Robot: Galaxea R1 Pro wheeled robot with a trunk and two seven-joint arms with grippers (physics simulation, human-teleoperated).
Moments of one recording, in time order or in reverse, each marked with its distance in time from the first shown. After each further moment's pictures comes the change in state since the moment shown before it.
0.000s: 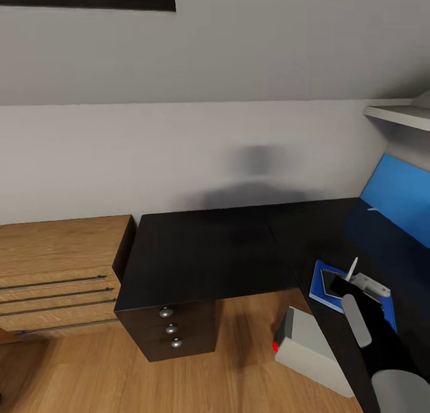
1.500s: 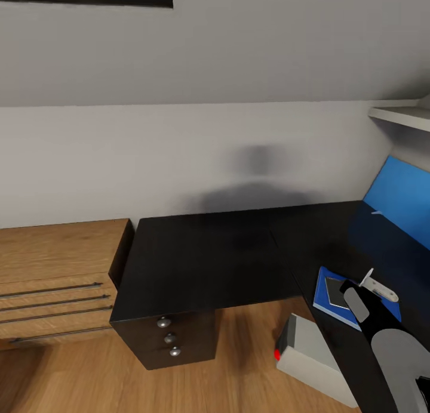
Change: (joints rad) left arm 0.000 0.000 -0.001 0.002 -0.001 0.000 -0.004; right arm -0.243 -0.093 0.002 0.553 -0.003 -0.221 0.004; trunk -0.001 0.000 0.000
